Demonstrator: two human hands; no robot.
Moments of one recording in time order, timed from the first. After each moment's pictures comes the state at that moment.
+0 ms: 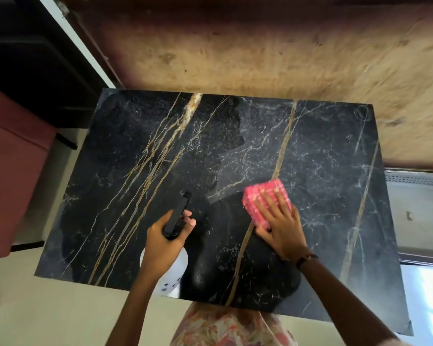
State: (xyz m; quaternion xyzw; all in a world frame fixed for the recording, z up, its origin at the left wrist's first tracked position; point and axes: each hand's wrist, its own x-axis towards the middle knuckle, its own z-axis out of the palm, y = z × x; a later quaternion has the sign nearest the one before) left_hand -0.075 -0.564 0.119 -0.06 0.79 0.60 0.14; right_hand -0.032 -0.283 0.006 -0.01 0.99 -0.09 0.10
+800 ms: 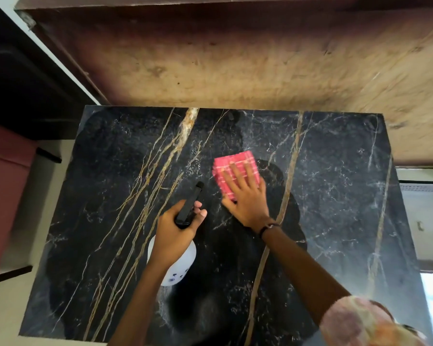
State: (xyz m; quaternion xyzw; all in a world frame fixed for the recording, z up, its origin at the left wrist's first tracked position) left_hand -0.185 -0.543 0.102 -0.05 0.79 0.58 0.19; right_hand -0.195 -0.345 0.000 0.02 0.99 -0.11 0.09
